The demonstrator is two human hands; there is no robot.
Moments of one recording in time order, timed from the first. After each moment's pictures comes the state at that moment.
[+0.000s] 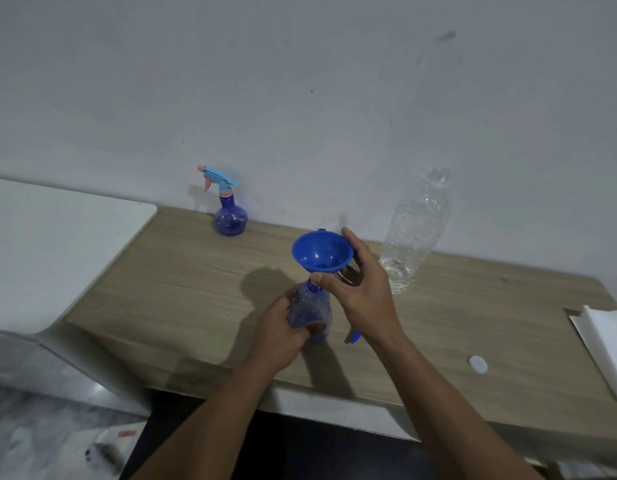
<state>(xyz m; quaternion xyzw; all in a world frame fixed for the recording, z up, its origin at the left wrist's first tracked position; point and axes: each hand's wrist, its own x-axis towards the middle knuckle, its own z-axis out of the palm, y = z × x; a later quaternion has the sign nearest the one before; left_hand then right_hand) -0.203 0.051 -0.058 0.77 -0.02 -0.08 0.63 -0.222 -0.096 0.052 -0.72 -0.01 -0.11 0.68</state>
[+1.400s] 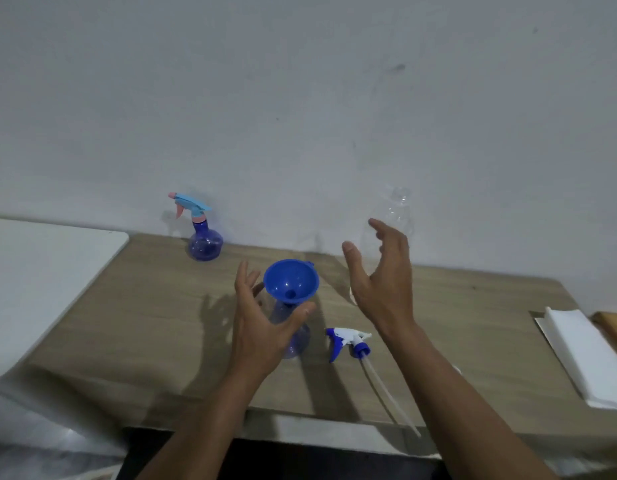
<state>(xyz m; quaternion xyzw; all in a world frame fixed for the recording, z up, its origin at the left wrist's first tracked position) -0.213 0.036 0.021 0.77 -0.04 0.06 0.63 -0.203 -0.155 0.078 -0.84 0.05 -0.33 0.43</state>
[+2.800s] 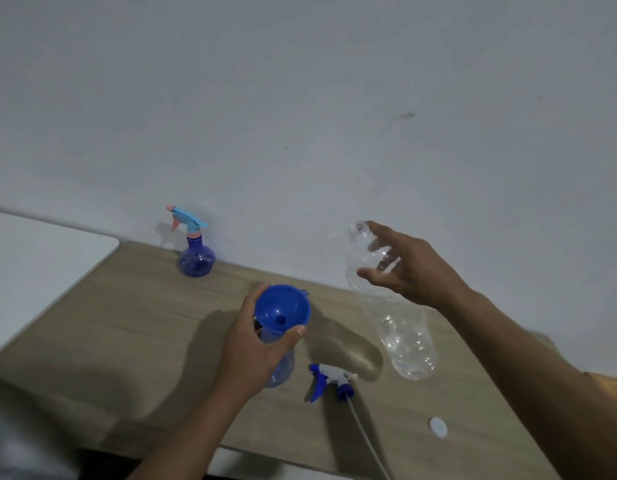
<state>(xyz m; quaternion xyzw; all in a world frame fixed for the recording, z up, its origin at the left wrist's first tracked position) -0.193 0.024 0.026 0.75 -0.03 0.03 0.66 -0.151 -0.242 0.162 -0.96 -0.12 -0.09 0.23</state>
